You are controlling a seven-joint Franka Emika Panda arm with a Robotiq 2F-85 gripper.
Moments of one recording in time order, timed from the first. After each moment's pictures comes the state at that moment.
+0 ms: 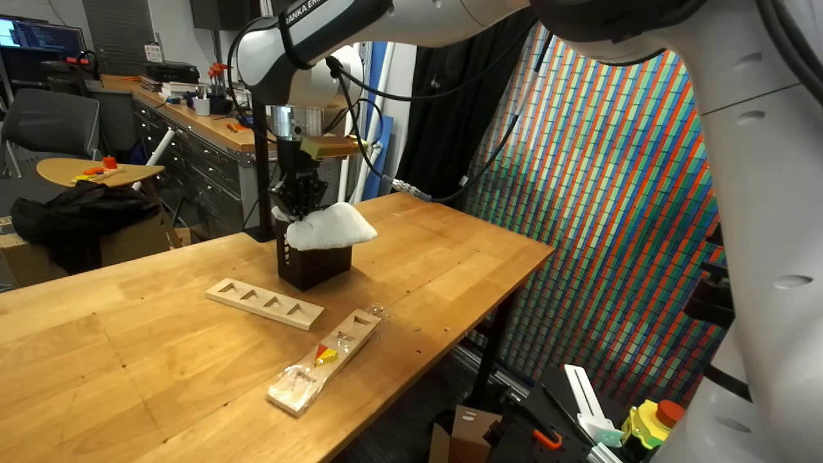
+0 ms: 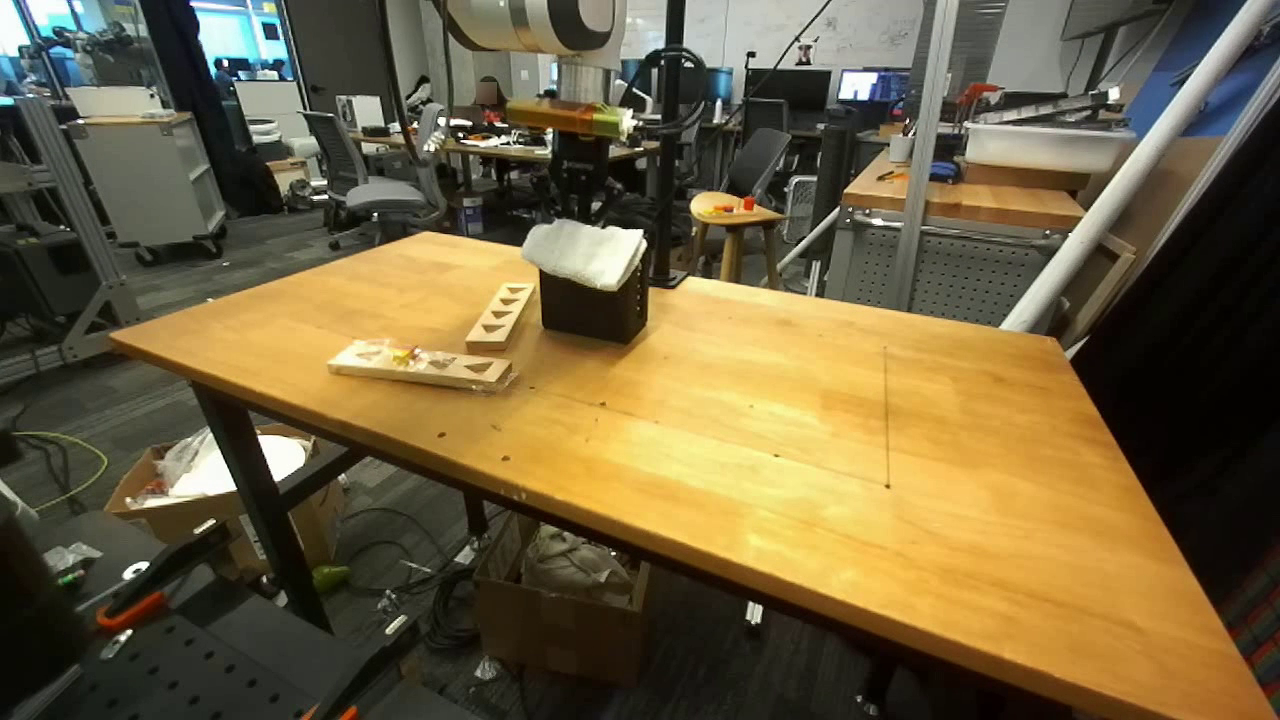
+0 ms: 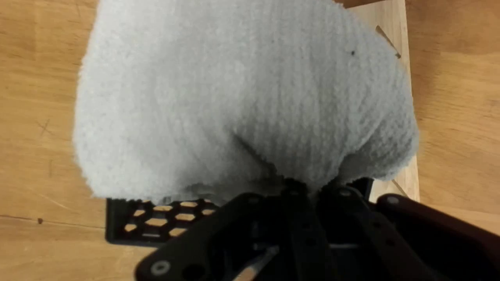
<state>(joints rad) -0.03 0.55 0.05 -1.50 0.01 1.95 -0.21</state>
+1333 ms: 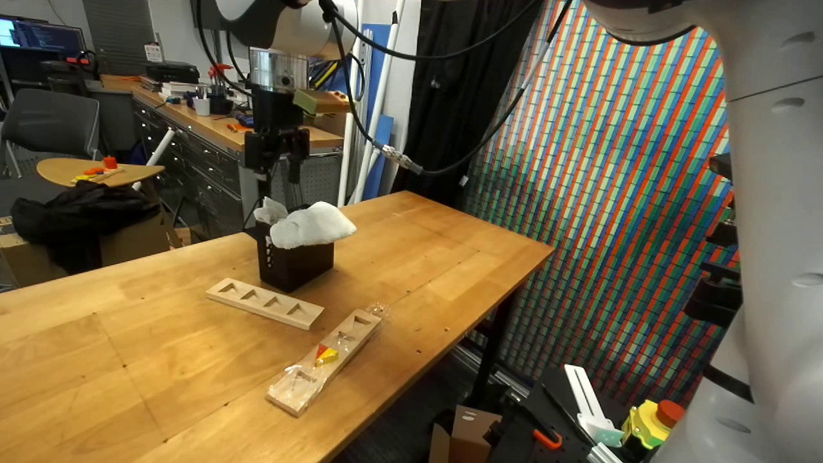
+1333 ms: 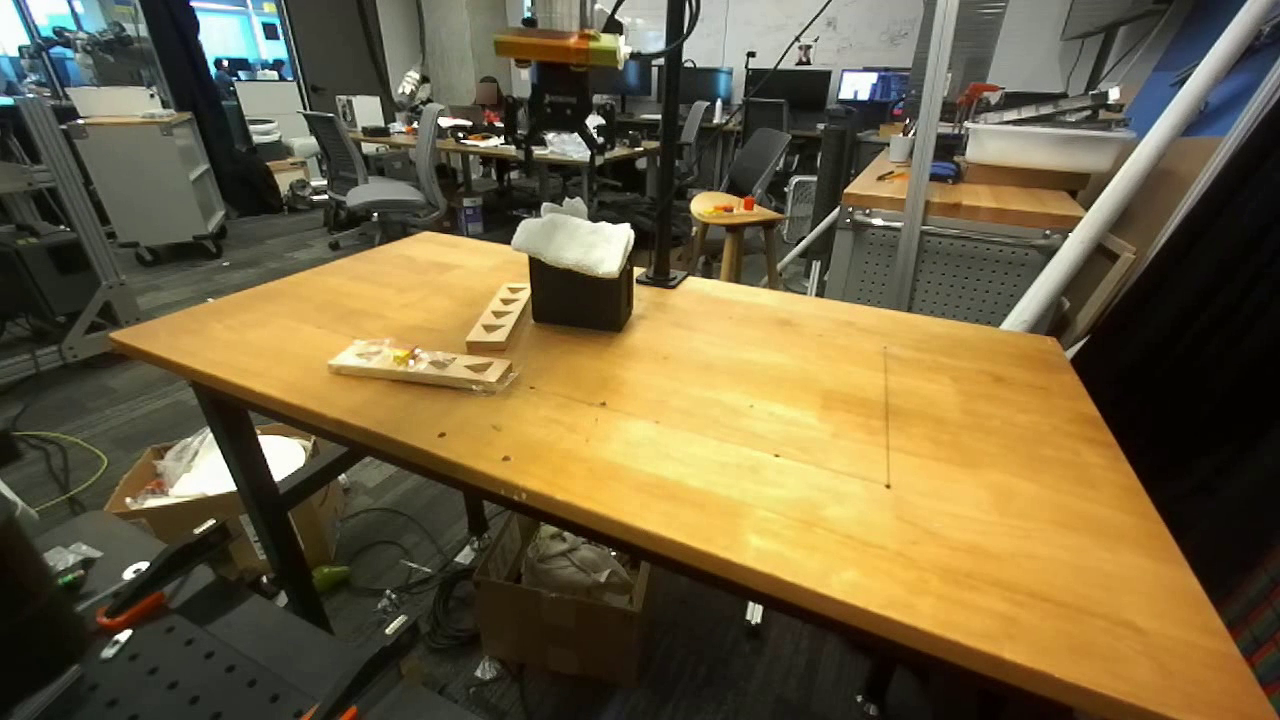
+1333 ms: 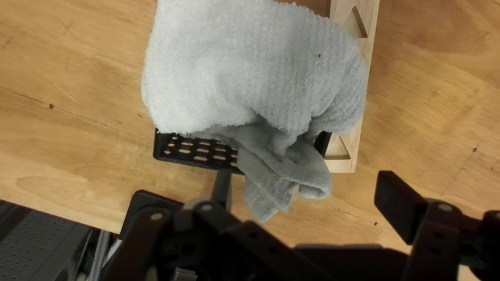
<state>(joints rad) -0.01 0.45 0.09 -1.46 -0.01 1.93 -0.36</state>
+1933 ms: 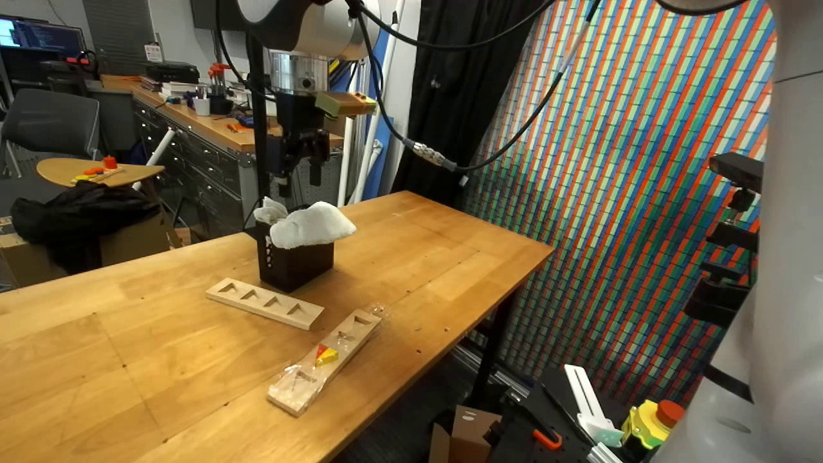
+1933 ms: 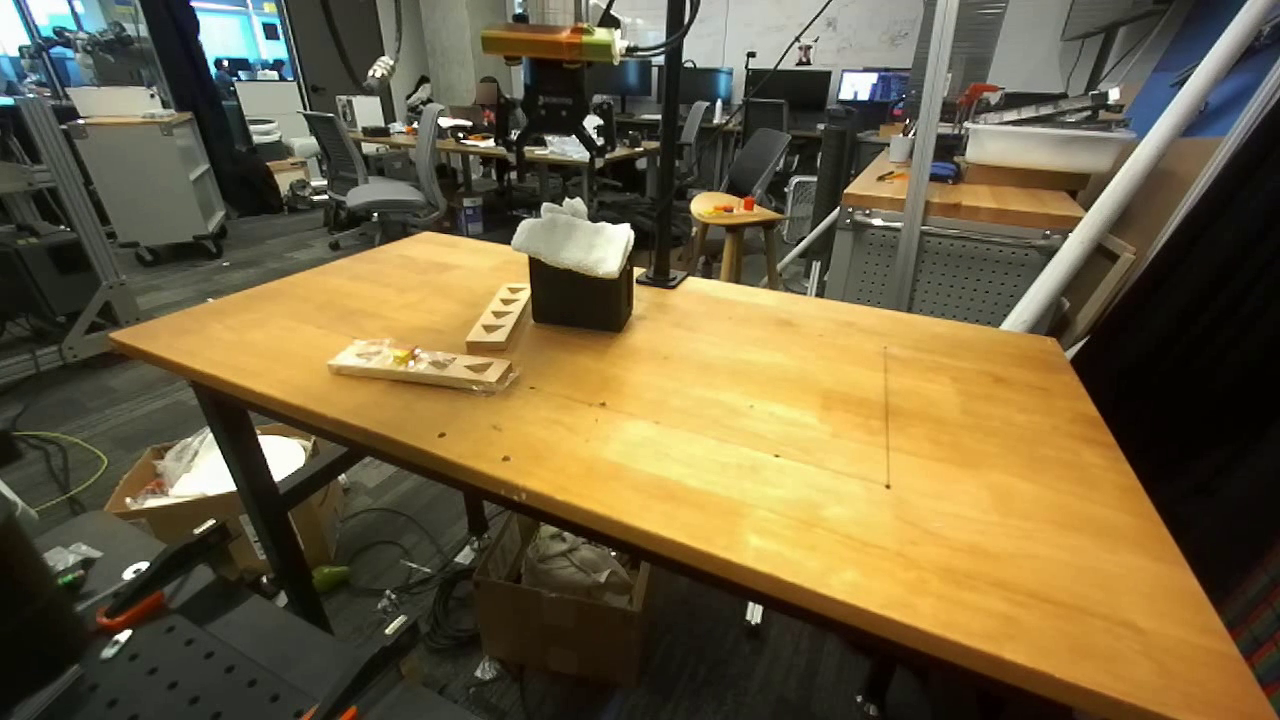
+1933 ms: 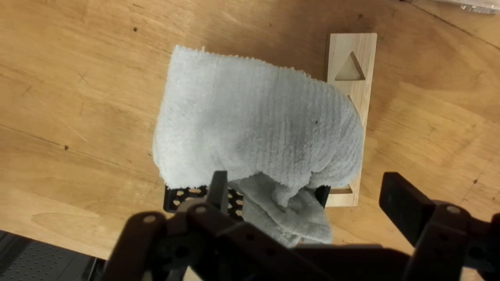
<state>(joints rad) -0.02 0.34 0.07 -1.64 -0.02 1.97 -0.36</state>
